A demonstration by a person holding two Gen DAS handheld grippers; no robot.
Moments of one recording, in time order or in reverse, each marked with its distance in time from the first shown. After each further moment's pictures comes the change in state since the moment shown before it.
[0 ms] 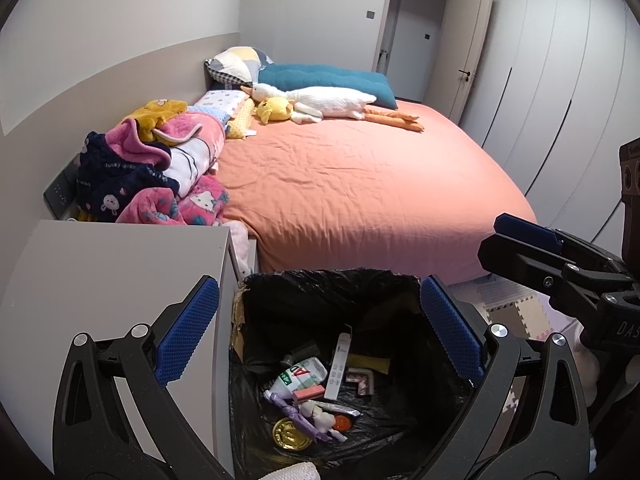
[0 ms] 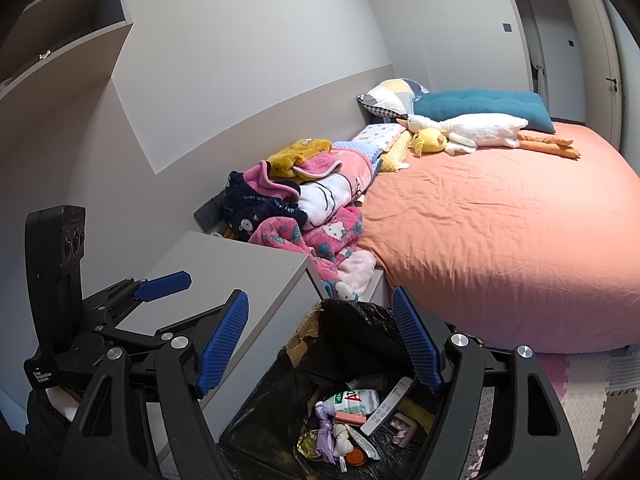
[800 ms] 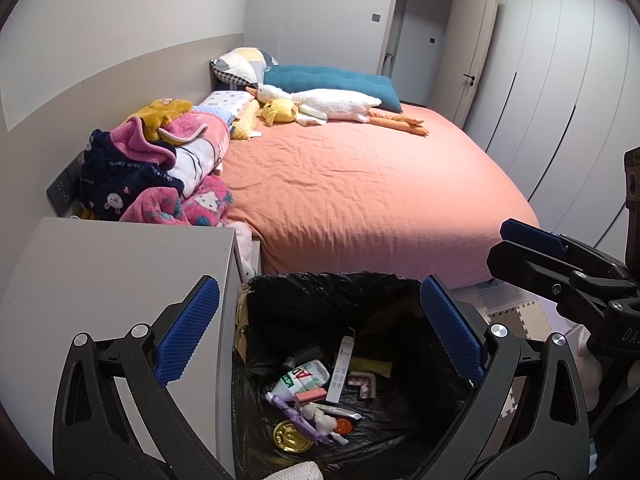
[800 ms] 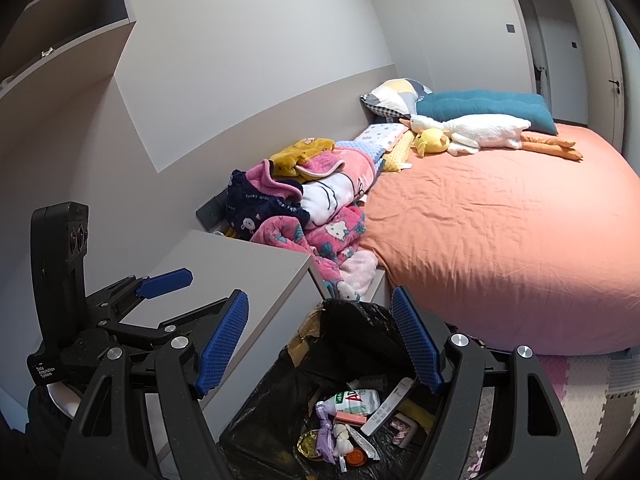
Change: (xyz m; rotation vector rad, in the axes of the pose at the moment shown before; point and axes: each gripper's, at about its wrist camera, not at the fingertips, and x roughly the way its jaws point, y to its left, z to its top) left arm 0.001 0.007 0.001 -0.017 -0.010 0.010; right arm 0.005 0.006 -0.002 -0.005 0.001 0.002
